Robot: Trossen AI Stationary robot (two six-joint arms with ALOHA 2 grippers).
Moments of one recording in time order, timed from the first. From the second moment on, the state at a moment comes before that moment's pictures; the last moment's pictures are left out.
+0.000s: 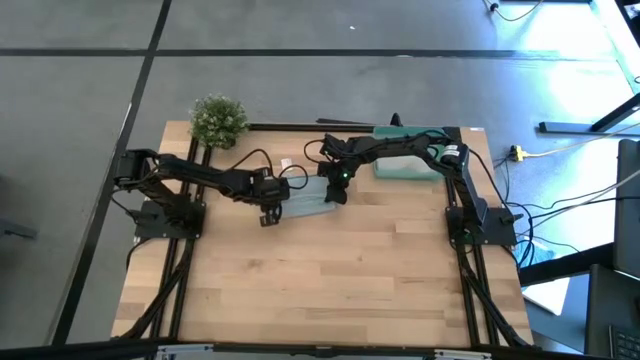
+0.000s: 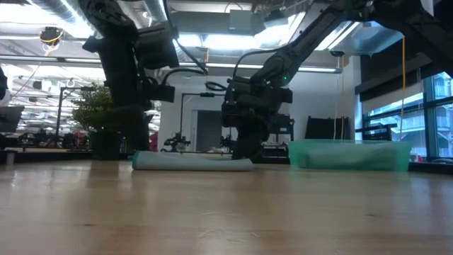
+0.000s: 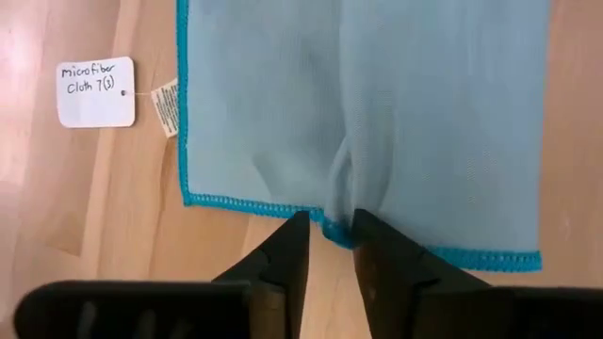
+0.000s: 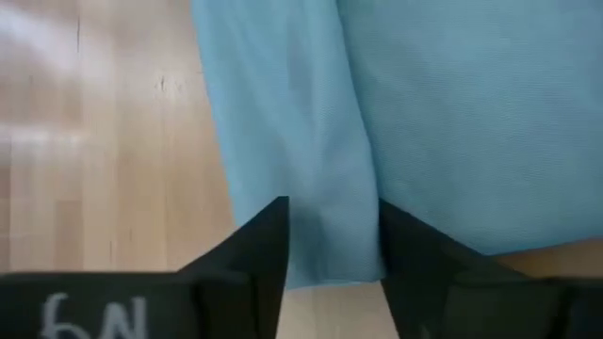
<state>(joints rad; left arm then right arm) 0.13 1.52 0.76 -0.48 -0.27 -0.04 -0.41 2.17 1.43 -0.52 -0.60 -0.11</state>
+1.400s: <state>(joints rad) 0.13 1.43 0.72 -0.32 -0.17 -0.15 -0.39 2.01 1.54 -0.81 -0.57 -0.52</state>
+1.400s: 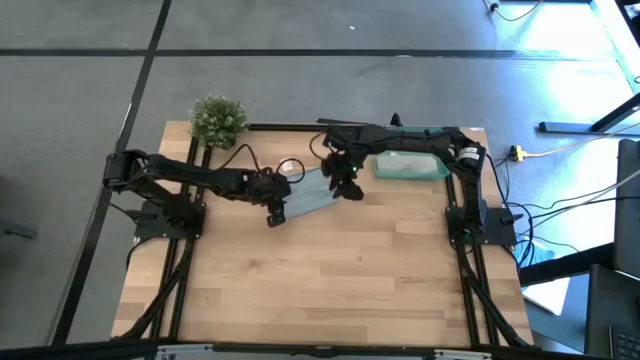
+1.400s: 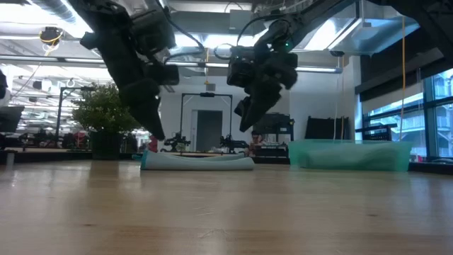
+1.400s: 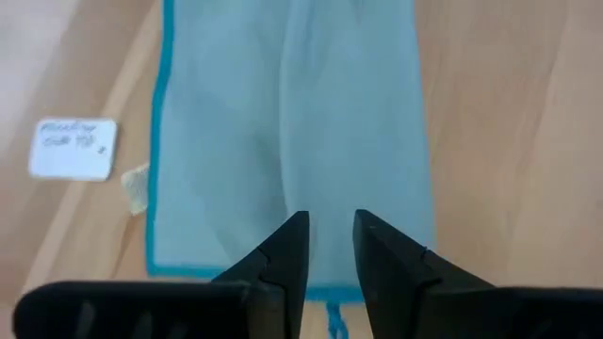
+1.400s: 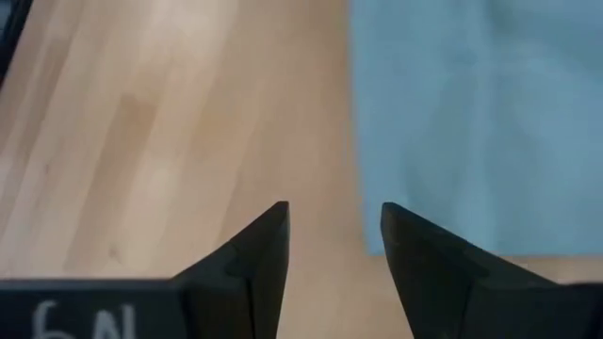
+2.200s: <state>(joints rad) 0.13 1.18 0.72 -0.35 -0.20 -0.21 -0.27 2.01 1.28 -0.41 -0.25 -0.69</state>
